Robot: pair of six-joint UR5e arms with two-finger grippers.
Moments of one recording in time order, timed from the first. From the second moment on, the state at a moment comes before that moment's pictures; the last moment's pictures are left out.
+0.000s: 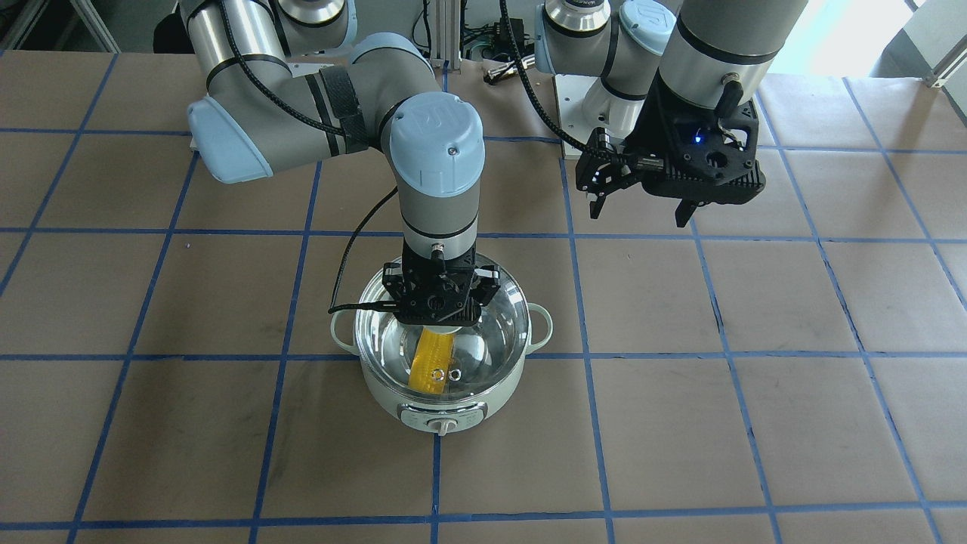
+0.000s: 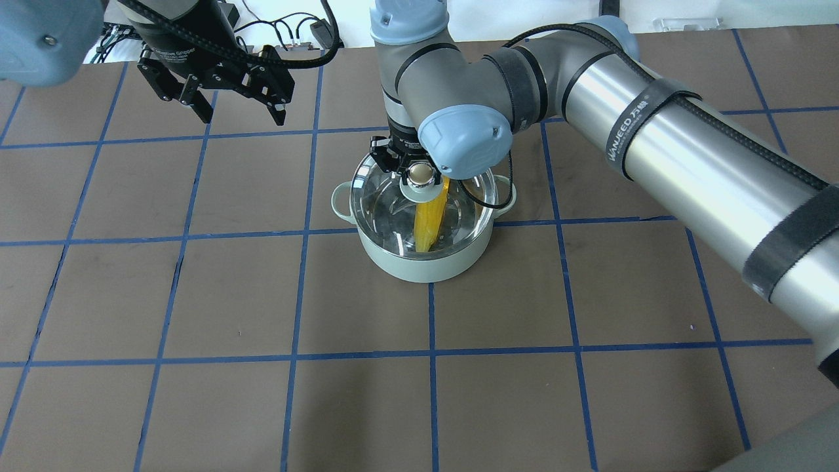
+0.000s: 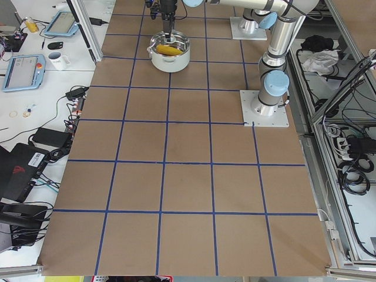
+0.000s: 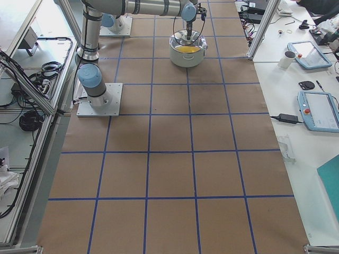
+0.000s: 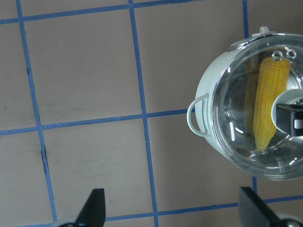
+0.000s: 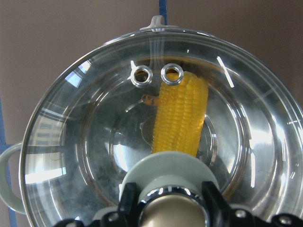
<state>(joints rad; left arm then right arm) -1.63 -1.67 -1.40 -1.61 1.57 0.04 1.97 -1.14 1.44 -1.89 -1.57 0.44</state>
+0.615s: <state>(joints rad) -1.63 -1.67 -1.40 -1.61 1.57 0.03 1.96 -1.18 1.44 -1.89 -1.59 0.41</state>
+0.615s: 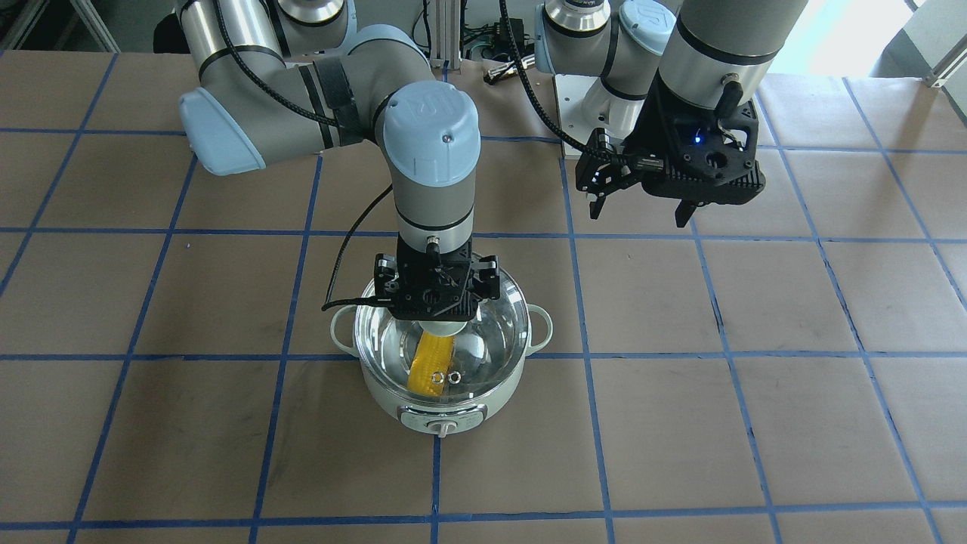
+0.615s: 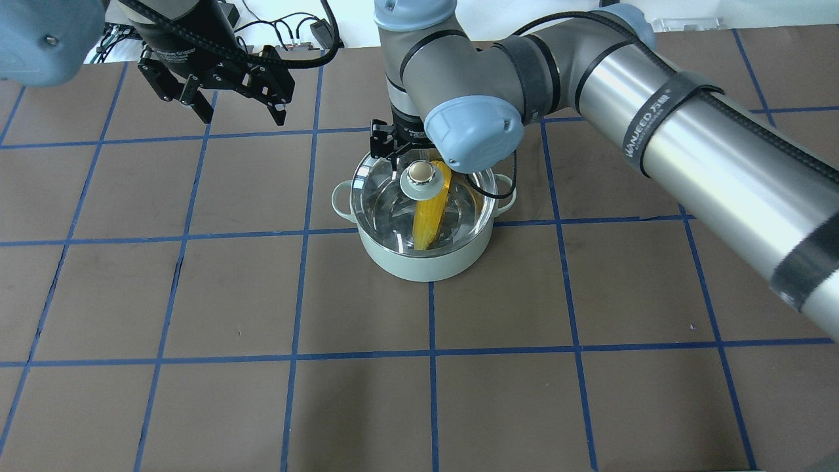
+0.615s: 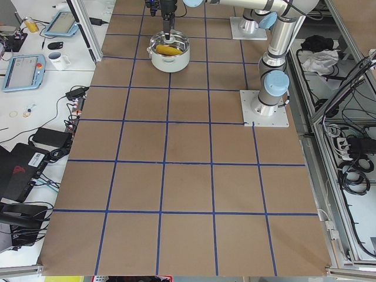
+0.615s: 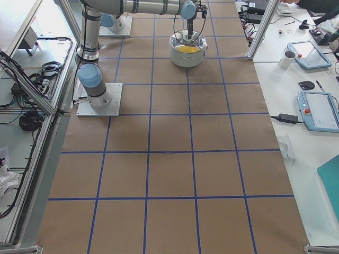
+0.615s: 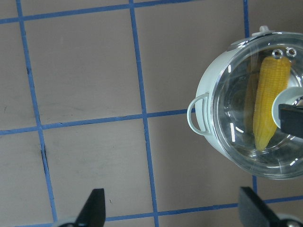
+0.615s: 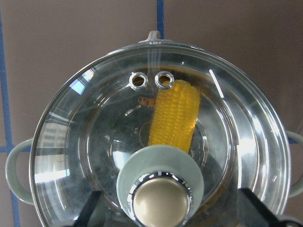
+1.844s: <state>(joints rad) -1.63 -1.67 -1.40 -1.61 1.58 0.03 1.56 -1.56 1.46 -1.45 -1.58 -0.09</state>
